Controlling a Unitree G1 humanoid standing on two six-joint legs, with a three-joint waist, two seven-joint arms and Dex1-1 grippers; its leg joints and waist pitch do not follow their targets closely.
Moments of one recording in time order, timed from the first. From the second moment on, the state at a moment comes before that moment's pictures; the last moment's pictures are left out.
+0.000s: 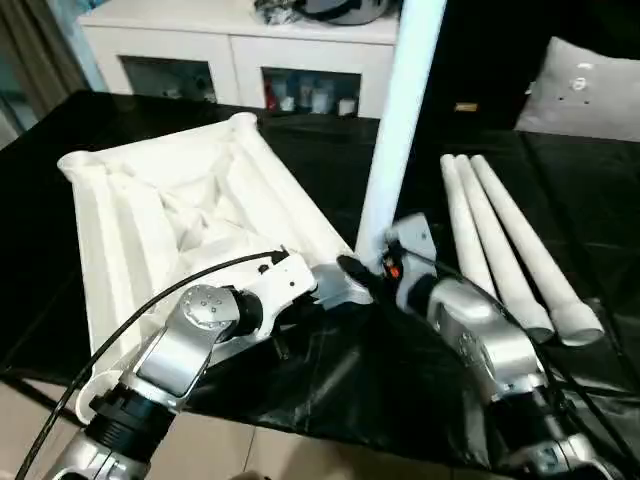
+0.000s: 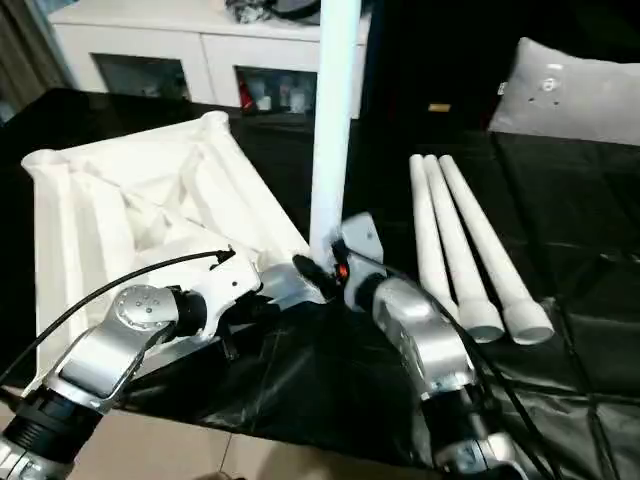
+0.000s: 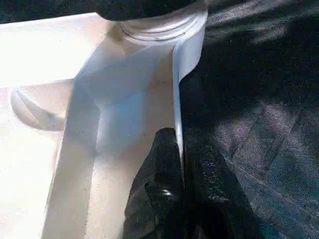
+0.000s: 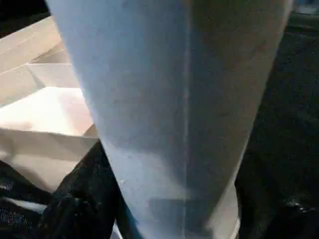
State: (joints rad) left arm -0.37 0.37 -0.35 0.07 0.07 0.45 -0.83; right arm -0.35 -0.21 0.17 0.26 0.19 0.33 0.51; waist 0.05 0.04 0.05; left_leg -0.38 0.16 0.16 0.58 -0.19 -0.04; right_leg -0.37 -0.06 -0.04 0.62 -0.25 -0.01
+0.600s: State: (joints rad) left arm -0.46 0.49 -0.37 0.25 0.06 0.22 -0.99; right arm -0.20 -0.41 0.13 0.05 0.27 0.30 0.78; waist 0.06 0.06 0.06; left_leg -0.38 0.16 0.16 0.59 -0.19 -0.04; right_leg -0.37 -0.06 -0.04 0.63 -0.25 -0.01
